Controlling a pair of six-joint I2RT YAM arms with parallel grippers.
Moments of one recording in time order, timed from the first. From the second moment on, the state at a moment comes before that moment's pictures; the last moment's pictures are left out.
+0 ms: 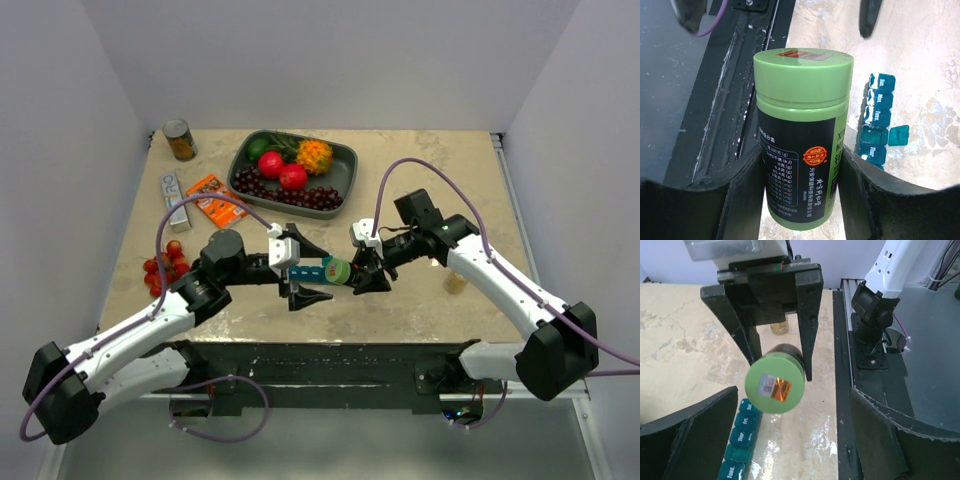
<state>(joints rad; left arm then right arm) -0.74 0.93 0.61 0.27 0.73 0.05 0.50 1.28 1.04 -0.80 -1.01 -0.89</state>
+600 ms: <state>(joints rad) -0.82 1.07 0.72 0.17 0.61 0.14 0.50 1.28 1.04 -0.80 -1.01 -0.89</state>
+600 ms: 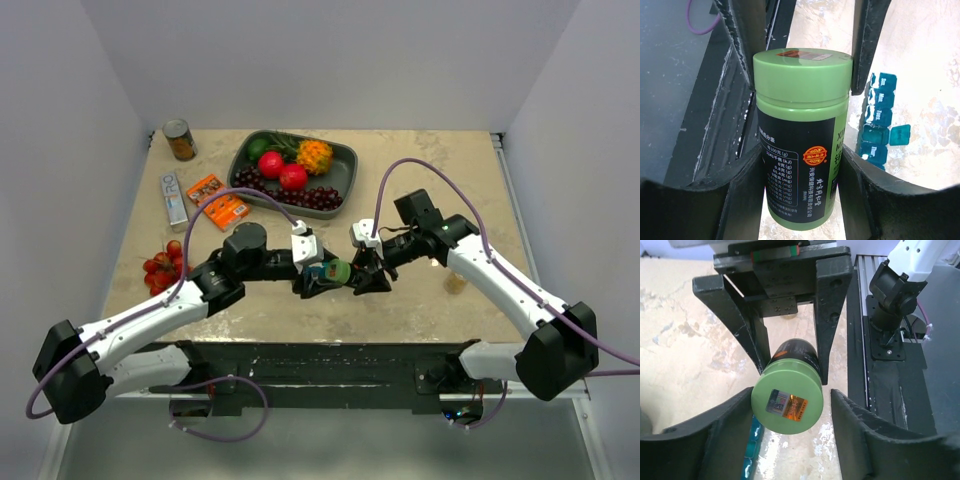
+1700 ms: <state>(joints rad) -0.83 1.02 0.75 -0.04 0.07 -1.21 0.47 1.23 0.97 -0.52 -0.82 -0.59</state>
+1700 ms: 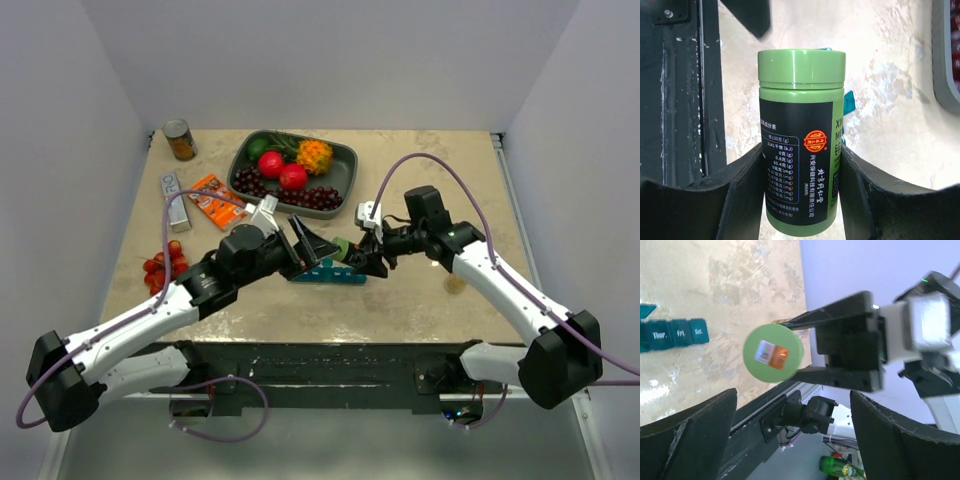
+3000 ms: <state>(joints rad) -0.83 1.05 0.60 0.36 0.65 0.11 0.45 1.23 0.95 -0.75 -1.05 -0.90</state>
